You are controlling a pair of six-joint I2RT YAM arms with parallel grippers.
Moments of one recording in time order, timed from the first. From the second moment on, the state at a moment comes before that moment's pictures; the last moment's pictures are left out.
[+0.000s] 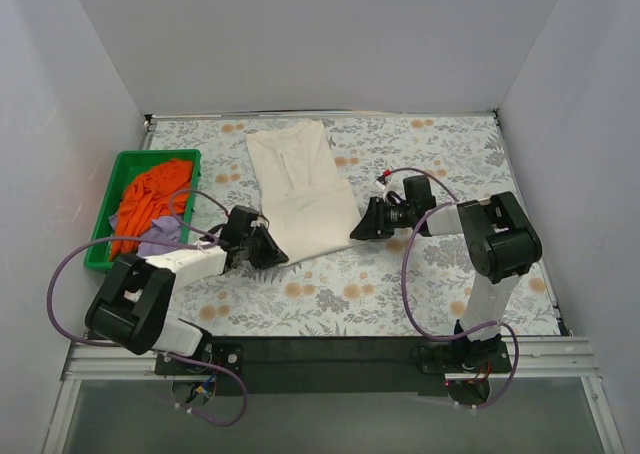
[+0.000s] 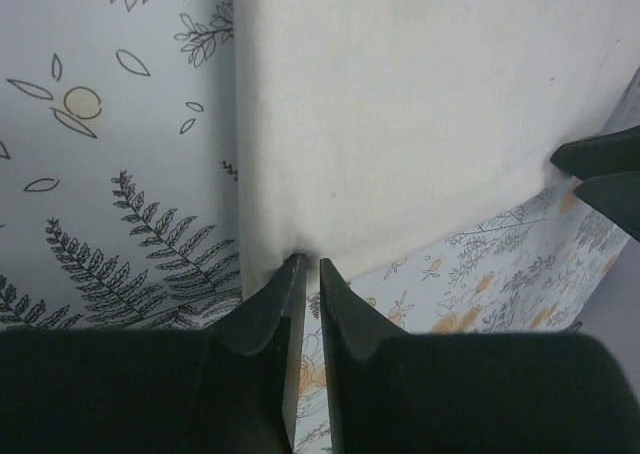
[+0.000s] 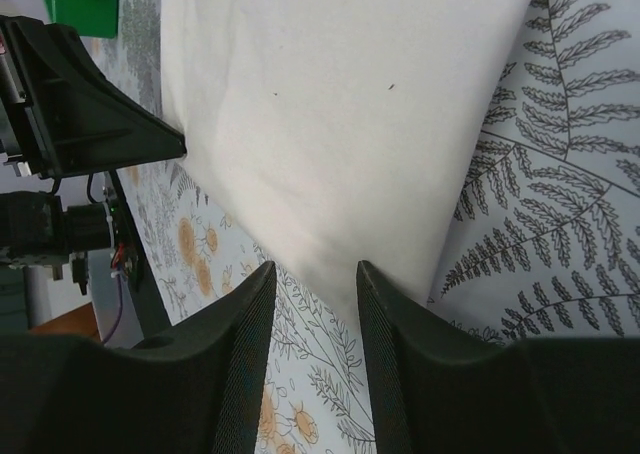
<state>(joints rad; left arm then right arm) -0.44 1.42 0.55 -0.05 0.19 -0.94 0.31 1.87 0.83 0.21 -0.88 0.41</state>
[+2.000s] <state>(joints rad) -0.57 1.35 0.75 -0.58 0.02 -0.86 0.52 1.48 0.87 -0.40 -0.29 0.47</state>
